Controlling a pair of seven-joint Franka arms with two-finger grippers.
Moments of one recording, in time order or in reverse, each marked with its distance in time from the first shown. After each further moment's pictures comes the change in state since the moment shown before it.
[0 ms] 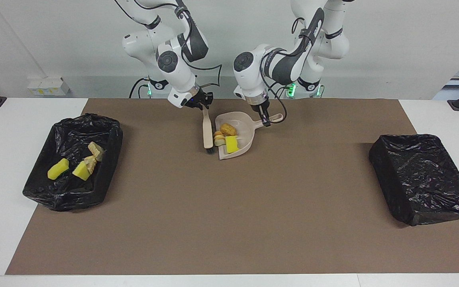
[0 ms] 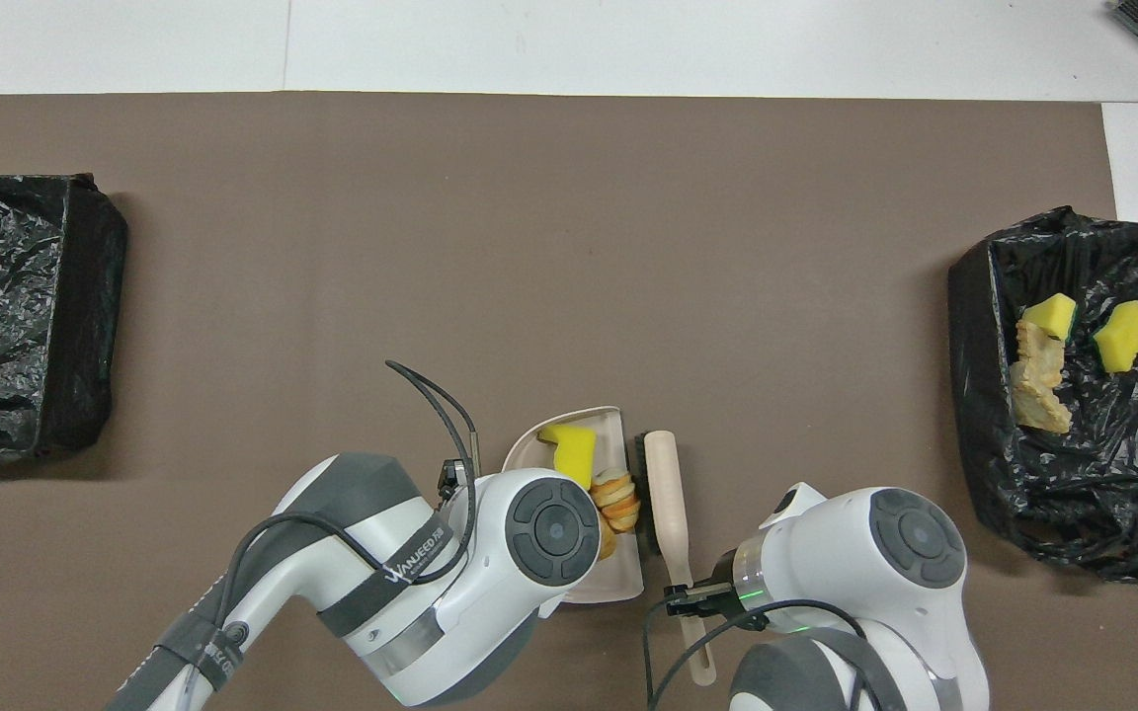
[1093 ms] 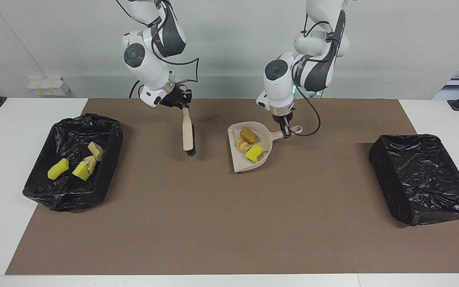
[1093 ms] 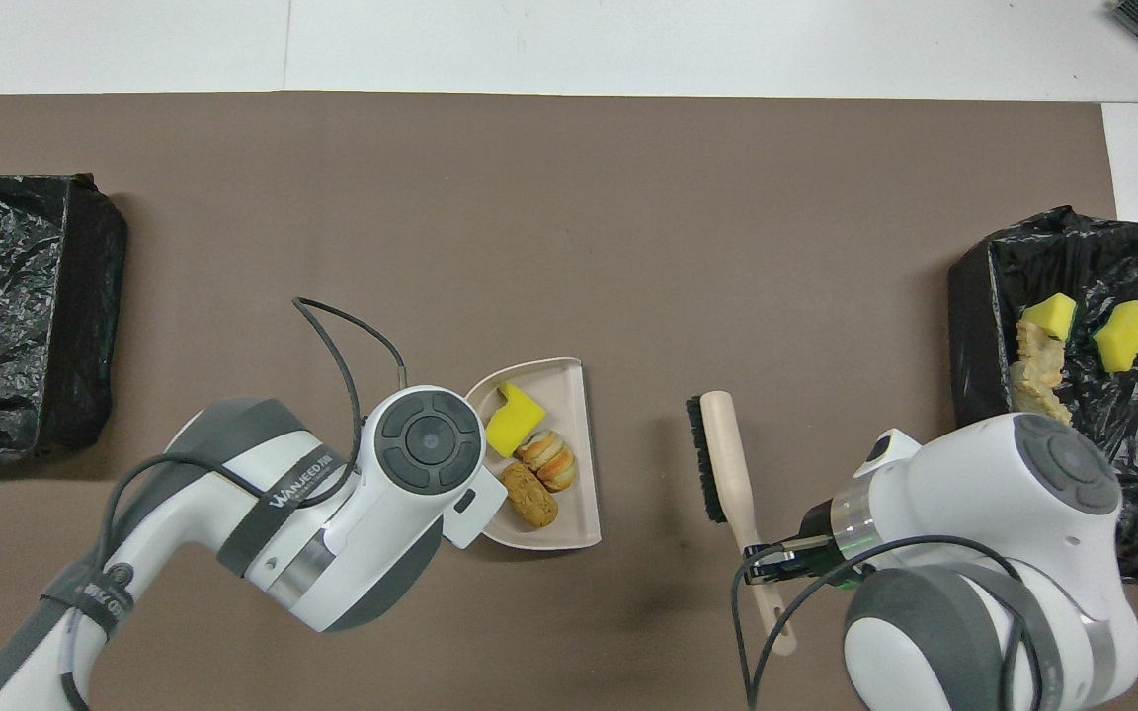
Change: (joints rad) left arm 0.231 -0.058 0.007 -0.007 0.000 0.101 0.234; right arm -0.233 -0.023 -0.024 0.157 -0.280 -0.223 -0.059
